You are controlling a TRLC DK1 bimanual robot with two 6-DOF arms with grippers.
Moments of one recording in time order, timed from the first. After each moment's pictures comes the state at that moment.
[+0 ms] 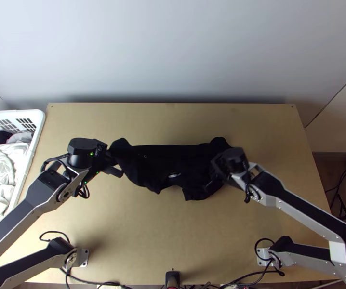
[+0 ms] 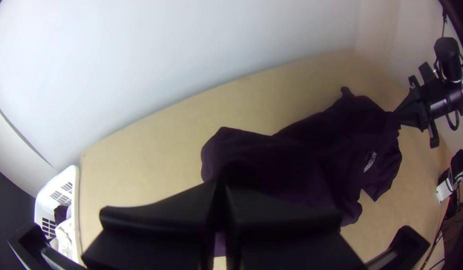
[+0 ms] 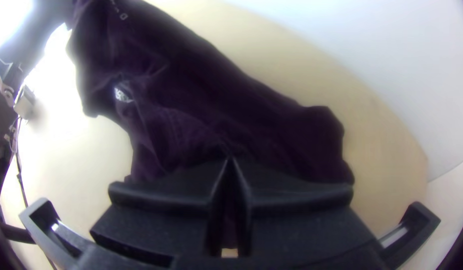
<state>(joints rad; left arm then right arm) -0.50 1.09 1.01 -0.56 -0.24 0.03 0.65 1.29 0.83 -0.31 0.02 -0.10</state>
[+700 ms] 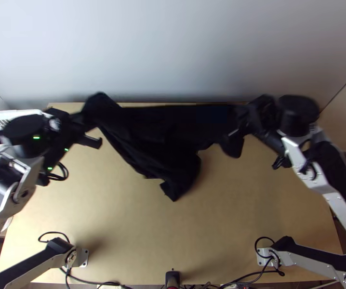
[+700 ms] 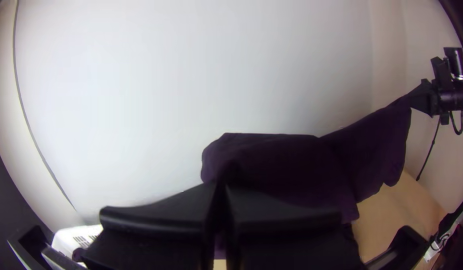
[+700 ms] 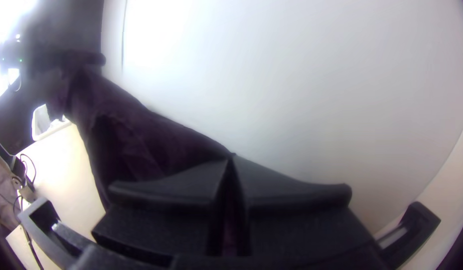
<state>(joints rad) -0.40 1.03 1.36 -0.53 -0.24 0.08 0.55 1.25 1.52 -0.57 0.09 -0.19</state>
